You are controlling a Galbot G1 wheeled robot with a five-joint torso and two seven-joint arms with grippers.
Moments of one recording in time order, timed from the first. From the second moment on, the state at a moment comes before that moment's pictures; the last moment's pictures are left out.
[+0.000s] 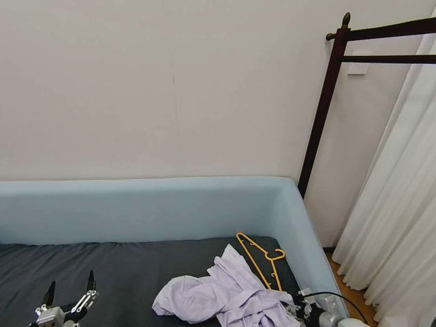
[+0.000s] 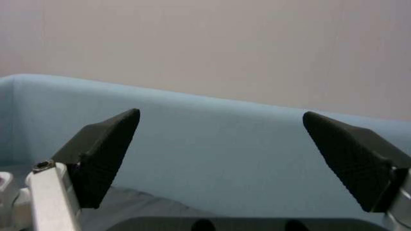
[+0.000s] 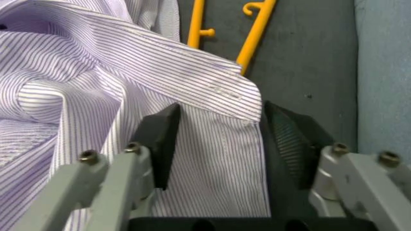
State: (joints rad) left arm 1.54 -1.30 -0.72 -1.73 -0.41 -0.55 -0.11; right arm -0.98 1.08 0.28 1.12 0.38 -0.24 -0.40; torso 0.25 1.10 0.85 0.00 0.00
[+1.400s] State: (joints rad) left arm 1.46 -1.25 -0.62 -1.76 -0.58 -0.67 0.15; right arm -0.94 0.90 0.25 1.90 0.40 0.10 0.00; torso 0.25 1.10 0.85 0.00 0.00
